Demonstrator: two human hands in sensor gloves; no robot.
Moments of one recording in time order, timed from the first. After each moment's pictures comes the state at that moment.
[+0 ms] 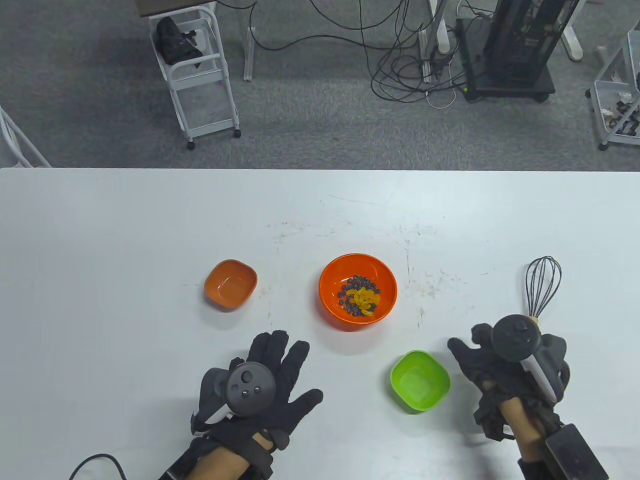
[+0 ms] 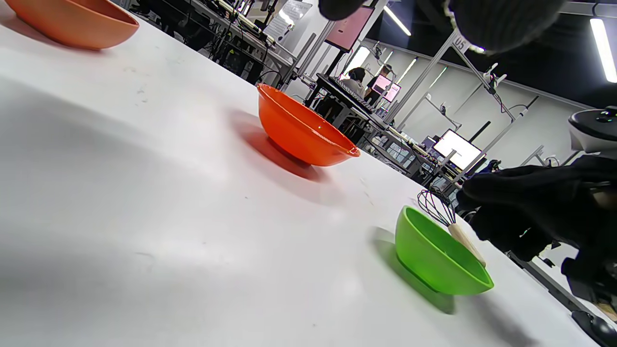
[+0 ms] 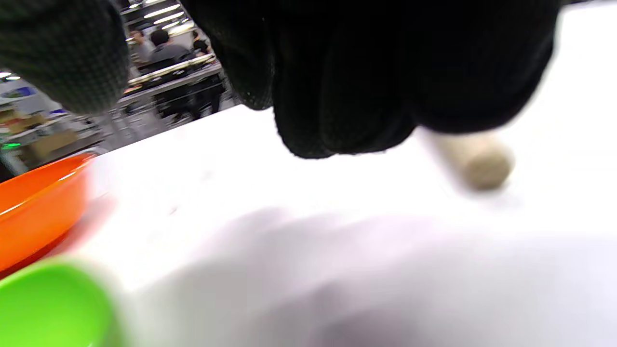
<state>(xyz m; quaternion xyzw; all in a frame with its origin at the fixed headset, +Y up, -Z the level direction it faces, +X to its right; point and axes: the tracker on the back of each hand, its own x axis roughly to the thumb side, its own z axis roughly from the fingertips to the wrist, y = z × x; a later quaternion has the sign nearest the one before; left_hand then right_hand) -0.143 -0.705 -0.148 -0.14 -0.17 0.26 0.94 0.289 -0.697 -0.210 -0.16 0.06 0.97 0.16</state>
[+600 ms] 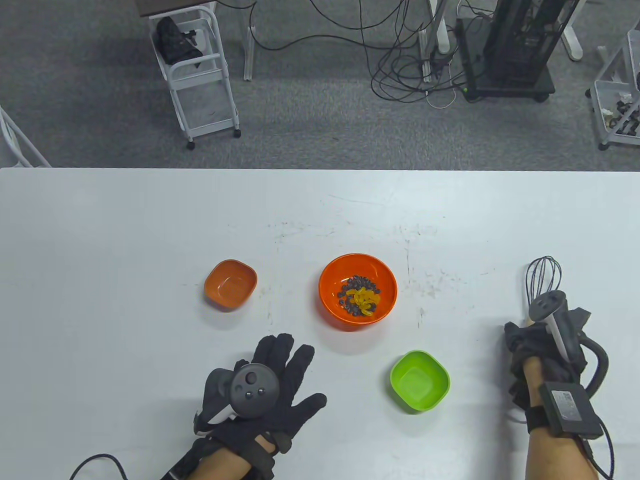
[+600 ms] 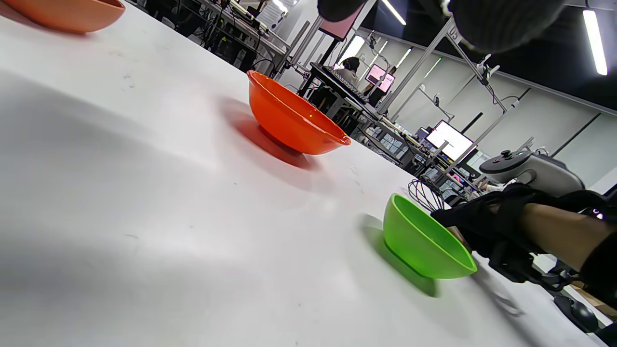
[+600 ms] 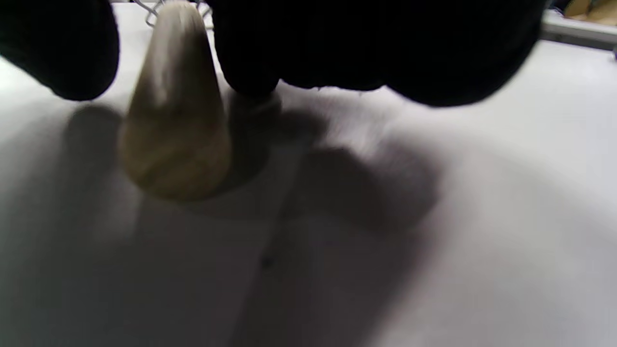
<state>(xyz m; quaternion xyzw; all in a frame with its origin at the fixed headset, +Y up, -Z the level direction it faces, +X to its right) -0.139 -0.707 -0.147 -0.16 -0.19 0.27 0.93 0.370 -0.759 -0.254 -0.40 0.15 0.90 0.05</state>
